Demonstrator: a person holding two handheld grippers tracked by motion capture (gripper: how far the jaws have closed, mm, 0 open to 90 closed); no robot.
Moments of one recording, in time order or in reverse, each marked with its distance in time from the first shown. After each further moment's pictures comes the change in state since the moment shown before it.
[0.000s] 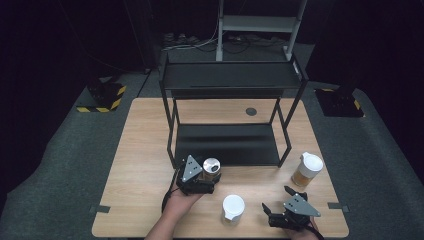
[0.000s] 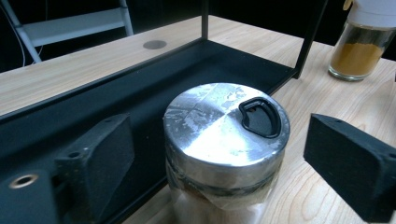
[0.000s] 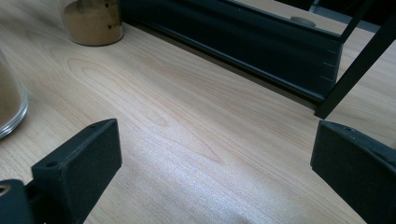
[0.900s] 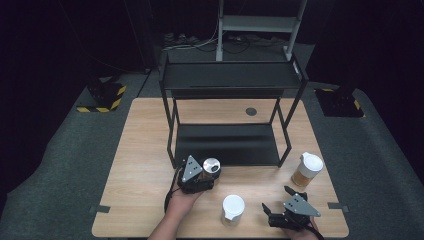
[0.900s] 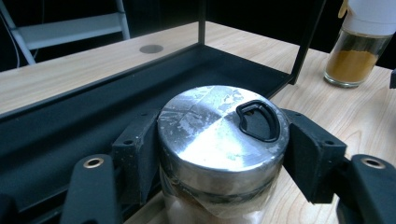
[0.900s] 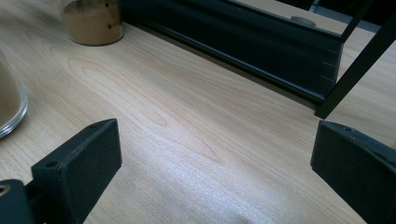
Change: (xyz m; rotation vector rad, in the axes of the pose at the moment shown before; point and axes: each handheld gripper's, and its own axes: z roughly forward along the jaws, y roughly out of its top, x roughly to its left) left arm -0.001 -0.006 0.003 -0.025 -0.001 -0.006; right arm 0.000 0.000 0.000 0.001 0.001 -0.001
